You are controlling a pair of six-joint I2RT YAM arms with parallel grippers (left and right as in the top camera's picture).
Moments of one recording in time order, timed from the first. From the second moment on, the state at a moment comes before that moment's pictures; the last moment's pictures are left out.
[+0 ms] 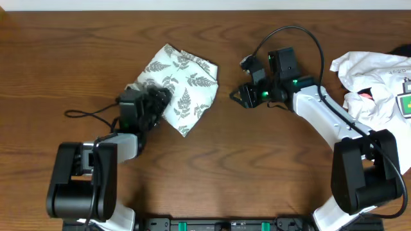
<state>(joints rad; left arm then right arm) -0.07 1.73 0.55 0.53 0.24 -1.03 0.28 1.80 1.18 -0.41 -0.57 -0.05</state>
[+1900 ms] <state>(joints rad) 0.78 1.74 0.65 0.48 0.45 -0.68 0.28 1.80 1.18 -0.51 -0.52 -0.05</state>
